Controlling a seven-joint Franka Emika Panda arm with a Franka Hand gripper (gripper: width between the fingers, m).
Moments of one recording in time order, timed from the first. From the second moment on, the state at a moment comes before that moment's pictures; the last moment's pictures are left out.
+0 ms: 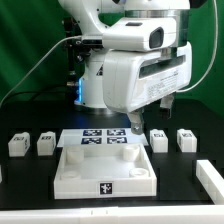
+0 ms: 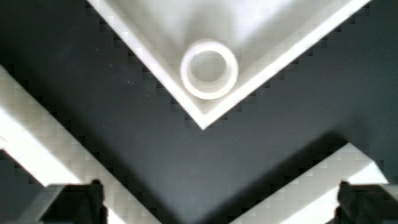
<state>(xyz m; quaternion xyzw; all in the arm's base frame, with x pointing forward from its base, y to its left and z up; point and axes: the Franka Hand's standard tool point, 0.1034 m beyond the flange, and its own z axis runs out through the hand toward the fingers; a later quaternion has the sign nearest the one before) 0.566 0.055 0.114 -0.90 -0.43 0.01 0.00</state>
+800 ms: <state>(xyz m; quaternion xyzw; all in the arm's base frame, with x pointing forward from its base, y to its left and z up) 0.566 0.055 0.114 -0.90 -0.43 0.01 0.00</state>
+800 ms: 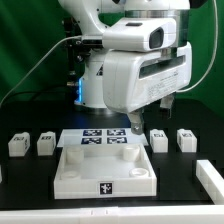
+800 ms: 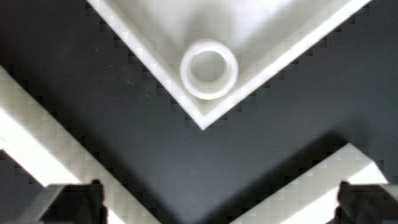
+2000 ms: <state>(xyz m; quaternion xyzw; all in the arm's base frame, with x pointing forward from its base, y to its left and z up) 0.497 0.014 0.084 -0.70 -0.71 -0.01 -0.02</state>
